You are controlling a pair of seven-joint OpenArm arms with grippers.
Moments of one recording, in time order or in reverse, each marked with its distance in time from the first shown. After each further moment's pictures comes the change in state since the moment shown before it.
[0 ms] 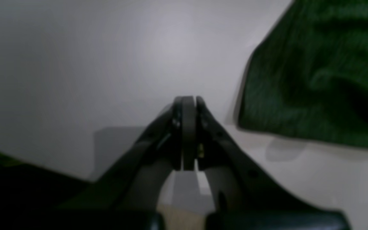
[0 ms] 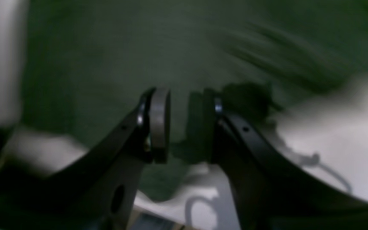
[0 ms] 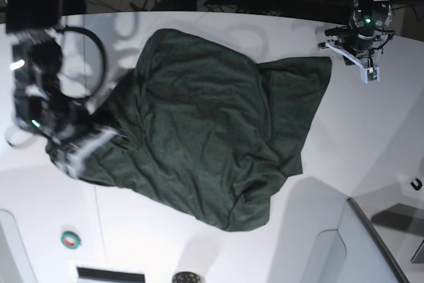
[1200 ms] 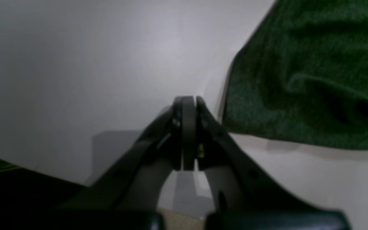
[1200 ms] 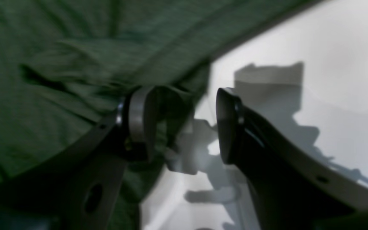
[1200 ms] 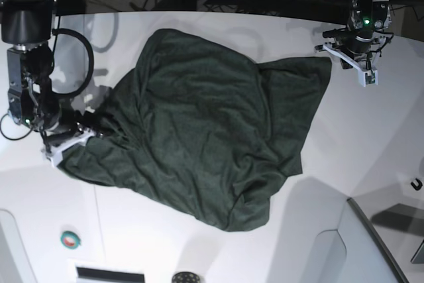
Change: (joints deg) left arm -0.1 0.2 0.2 2.1 -0.2 0.0 0.4; right arm 5.1 -0.5 5.1 -21.3 1.4 6.1 13.3
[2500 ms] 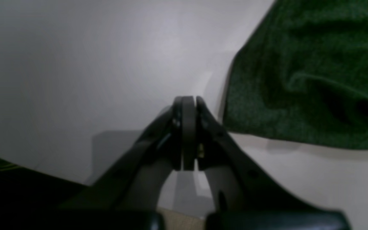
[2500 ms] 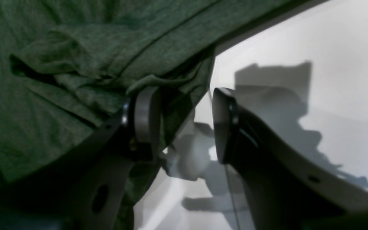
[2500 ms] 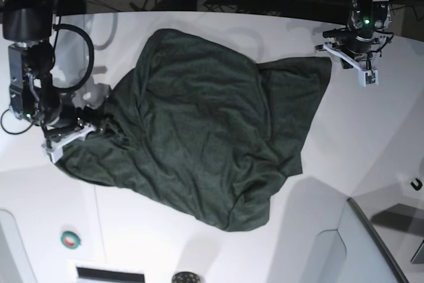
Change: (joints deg) left arm 0.0 0.0 0.0 0.0 0.0 0.0 0.0; right arm -1.0 0.0 0.4 -0.5 0.0 1.5 2.1
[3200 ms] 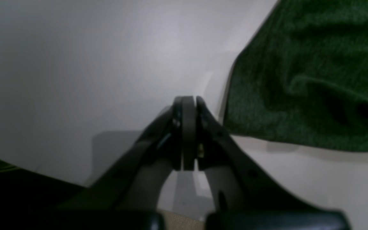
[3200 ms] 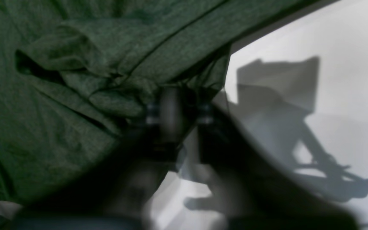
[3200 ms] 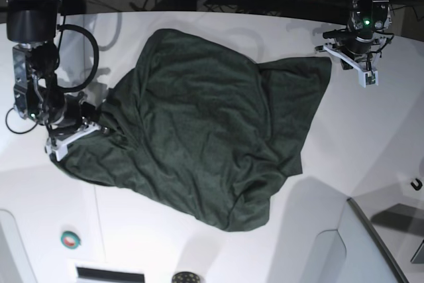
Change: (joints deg) left arm -0.2 0.0 0.0 0.0 0.0 0.0 0.0; right arm 0.7 -1.1 0.1 -3.2 0.2 0.0 0.3
